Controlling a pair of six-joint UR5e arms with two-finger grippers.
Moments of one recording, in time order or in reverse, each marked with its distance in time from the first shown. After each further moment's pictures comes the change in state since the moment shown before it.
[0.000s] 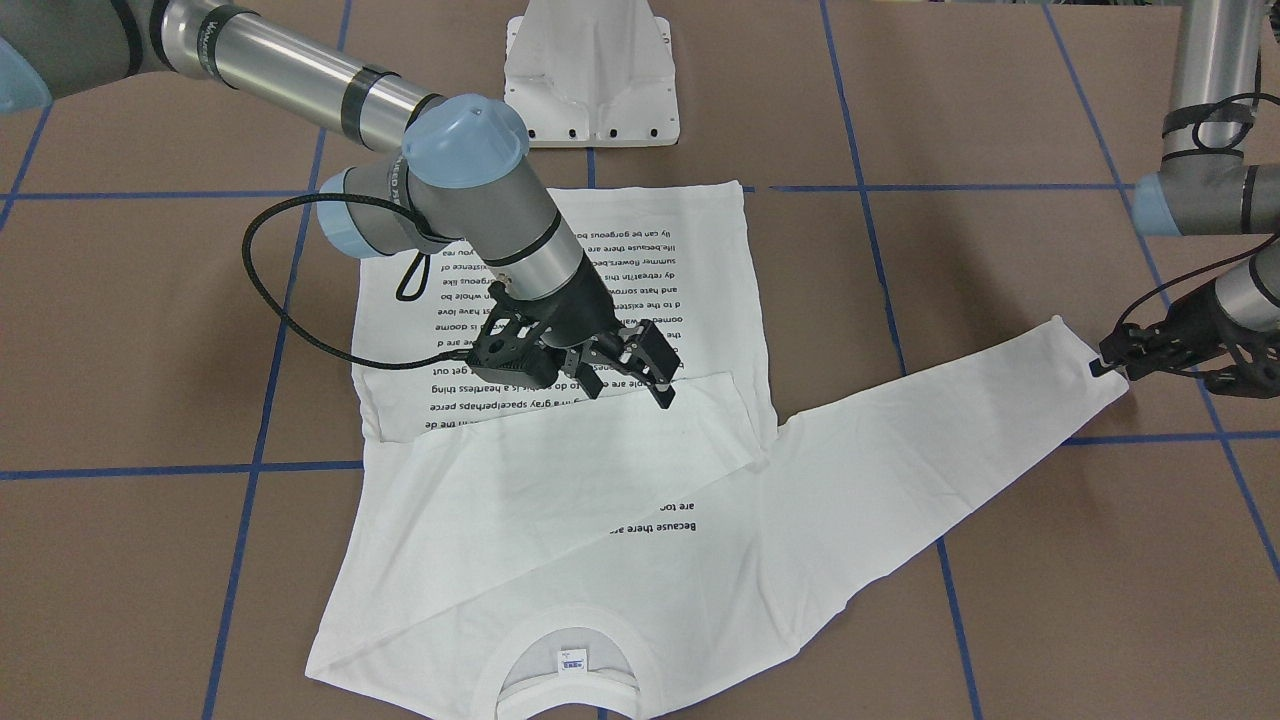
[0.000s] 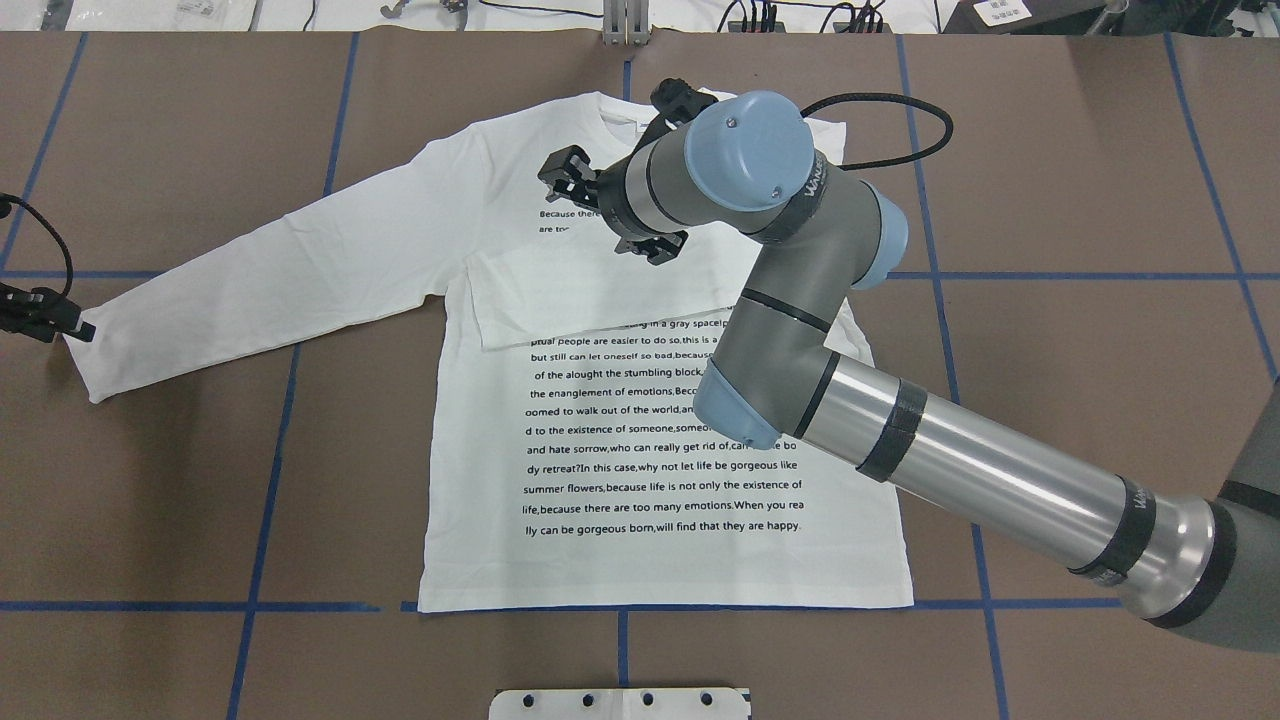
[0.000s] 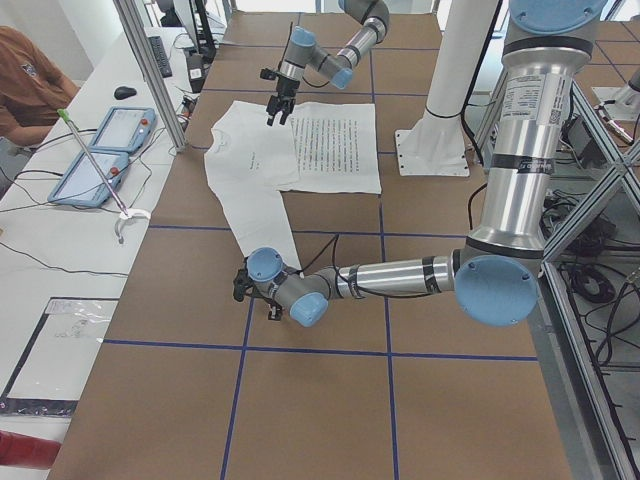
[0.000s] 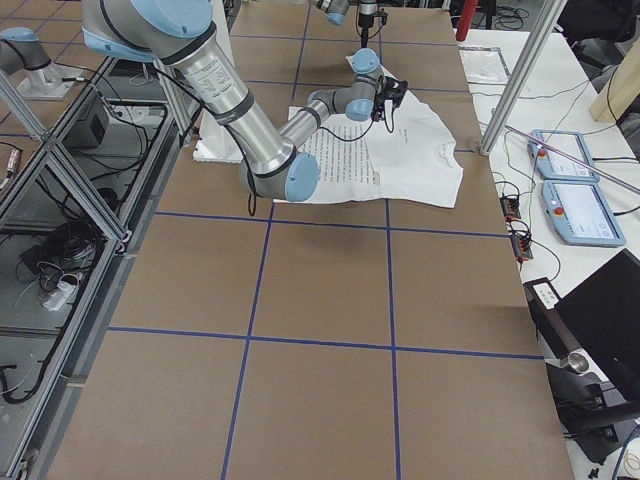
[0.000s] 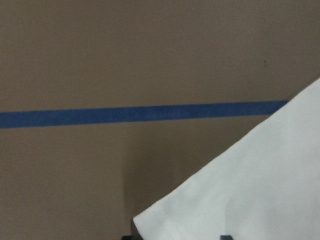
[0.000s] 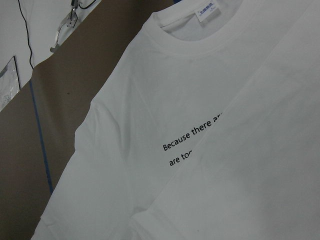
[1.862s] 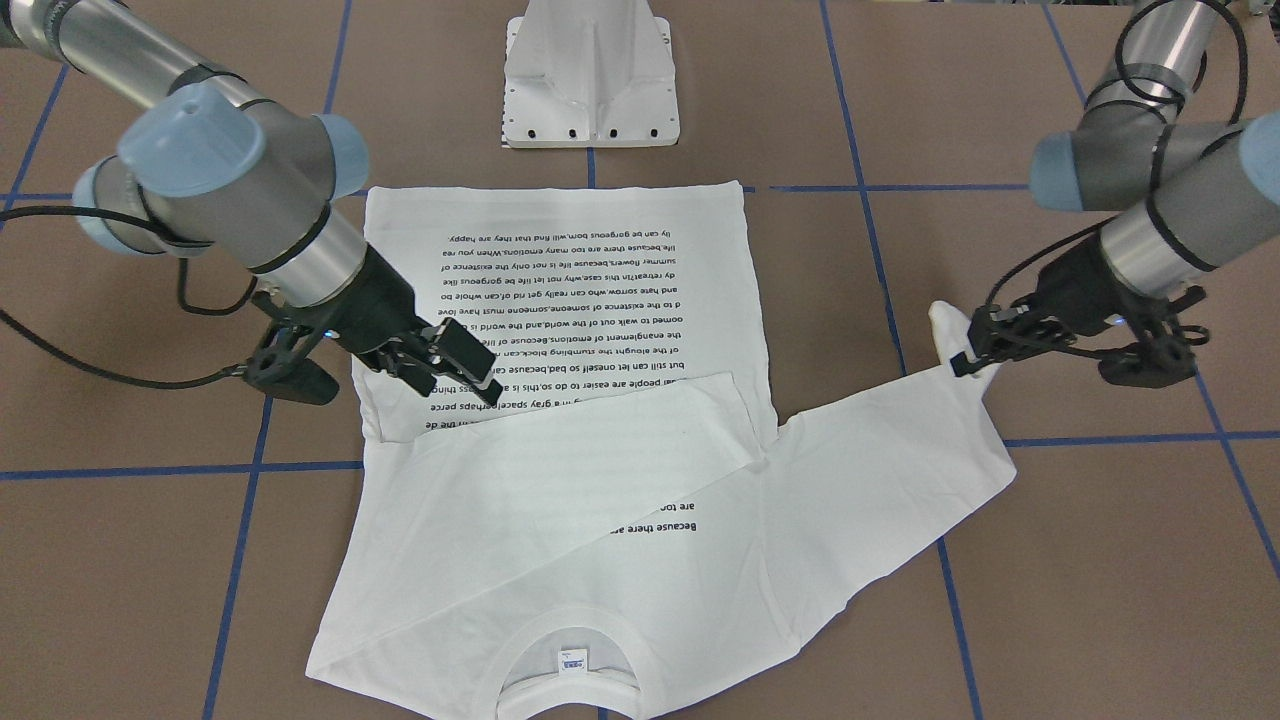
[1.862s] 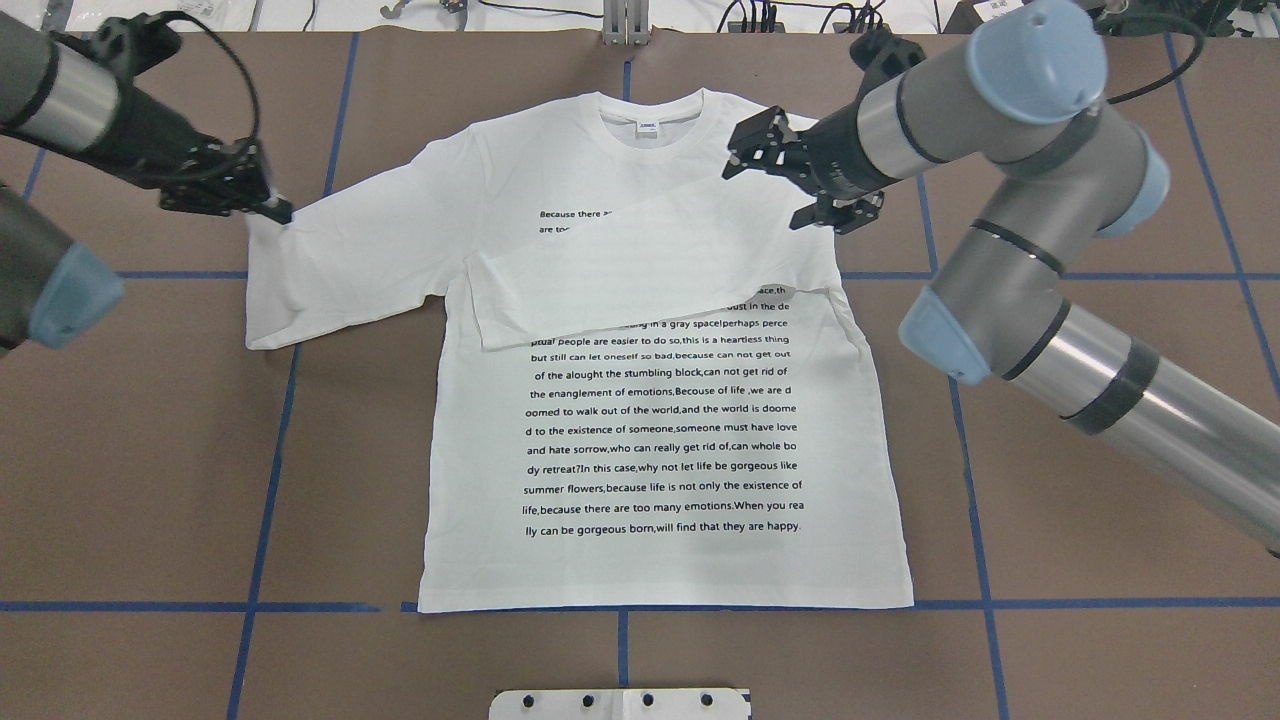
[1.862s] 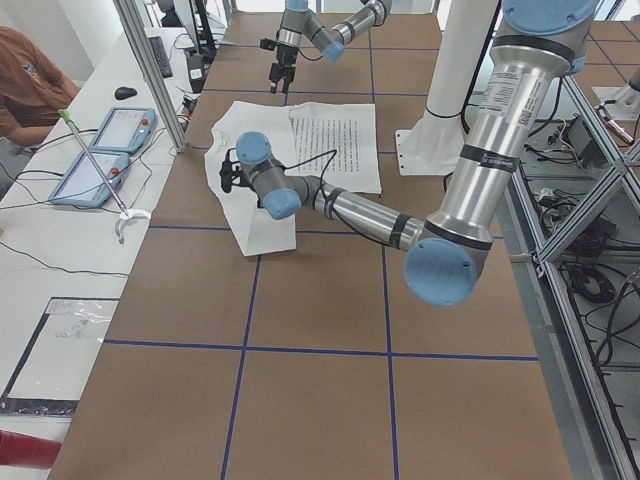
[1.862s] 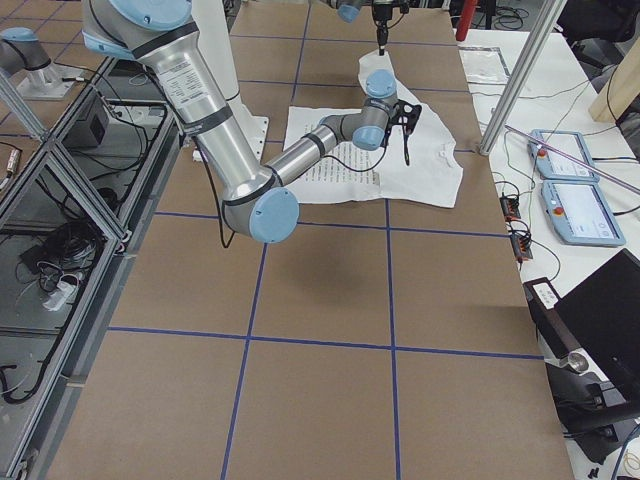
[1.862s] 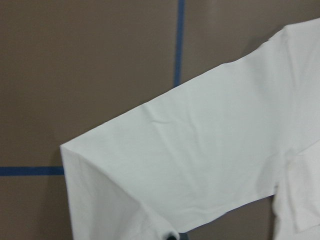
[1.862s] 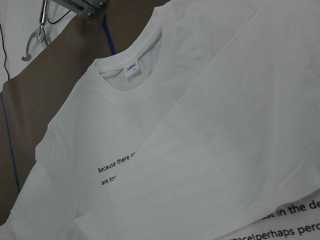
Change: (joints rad) left arm 0.125 -0.319 -0.375 0.183 -0.038 -0.641; right arm 0.240 -0.311 0.230 0.001 0.341 -0.173
